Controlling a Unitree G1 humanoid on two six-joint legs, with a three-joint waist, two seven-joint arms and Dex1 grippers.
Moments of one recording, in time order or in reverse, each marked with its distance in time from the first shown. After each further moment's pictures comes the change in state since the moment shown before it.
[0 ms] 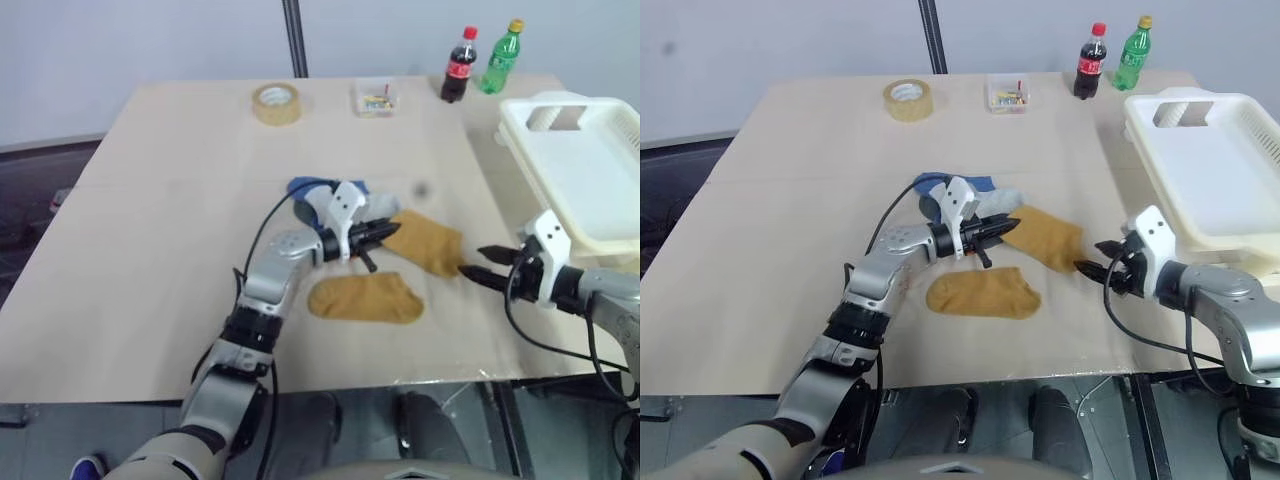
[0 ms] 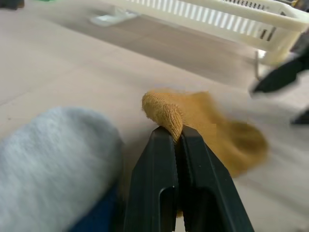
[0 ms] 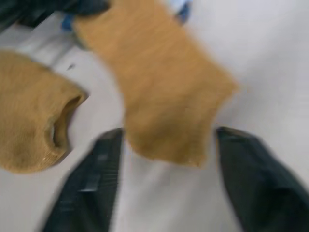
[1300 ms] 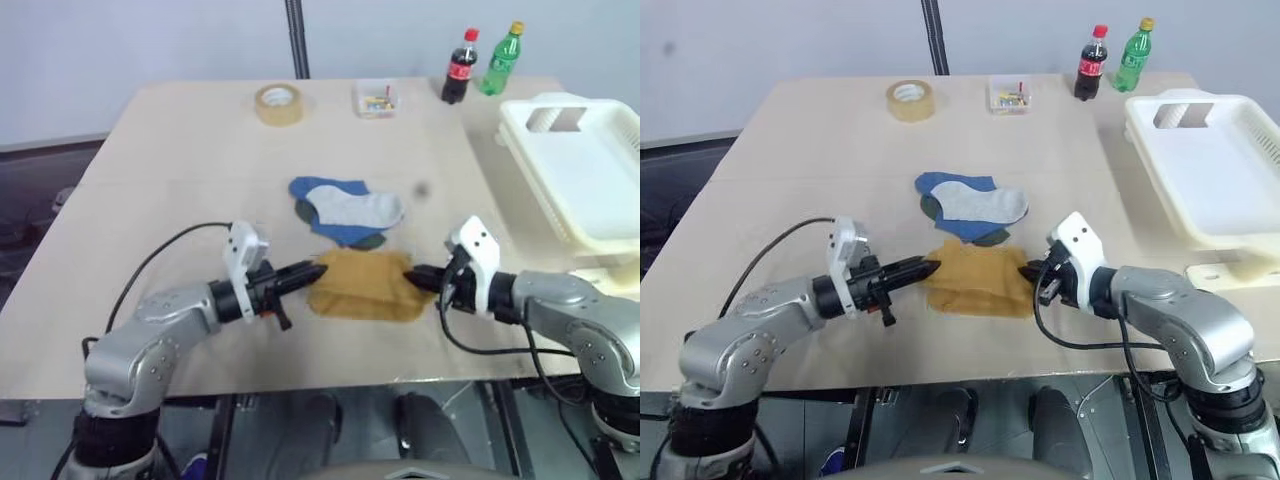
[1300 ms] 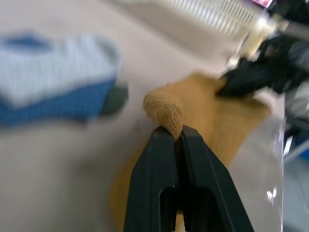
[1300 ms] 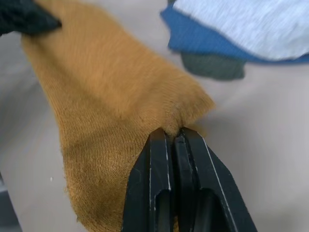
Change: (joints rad) left arm 0.527 0.385 0.328 -0.690 -0.435 0.429 0.035; right arm -0.121 0.133 0.230 -0.263 0.115 0.284 -0.224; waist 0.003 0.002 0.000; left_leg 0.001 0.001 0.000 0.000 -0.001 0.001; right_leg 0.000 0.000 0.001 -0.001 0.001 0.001
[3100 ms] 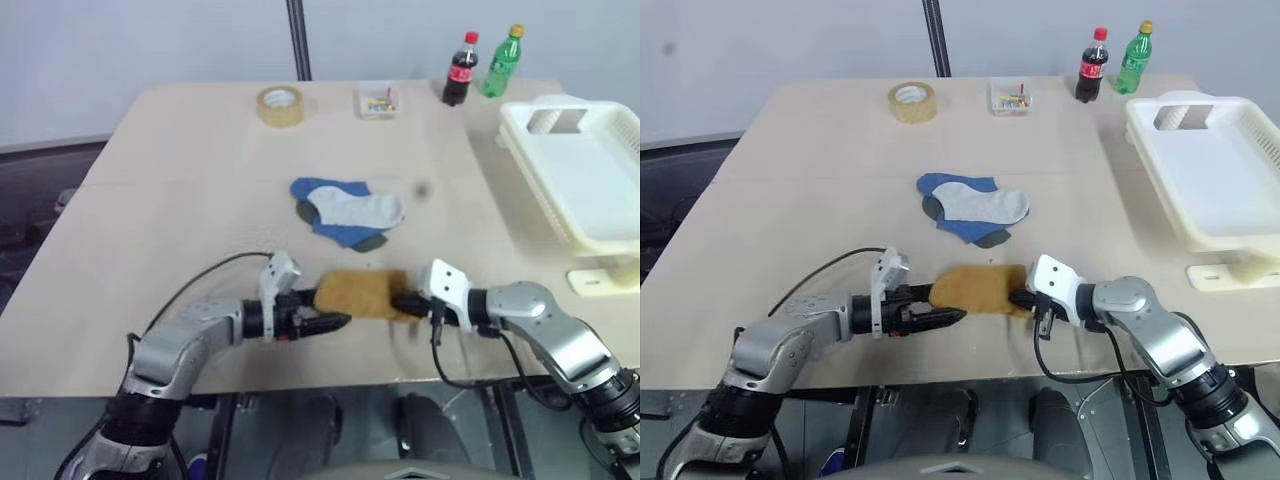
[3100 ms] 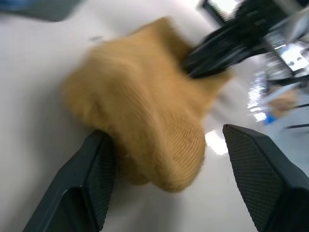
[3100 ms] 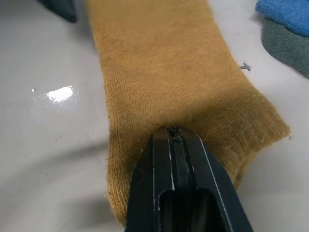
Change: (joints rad) left arm -0.126 -0.041 -0.245 0.243 0.041 -0.051 -0.192; right arm 0.036 -0.113 0.326 0.330 -0.409 -0.718 0.350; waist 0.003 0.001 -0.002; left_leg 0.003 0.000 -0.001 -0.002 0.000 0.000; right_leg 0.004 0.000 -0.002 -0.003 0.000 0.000
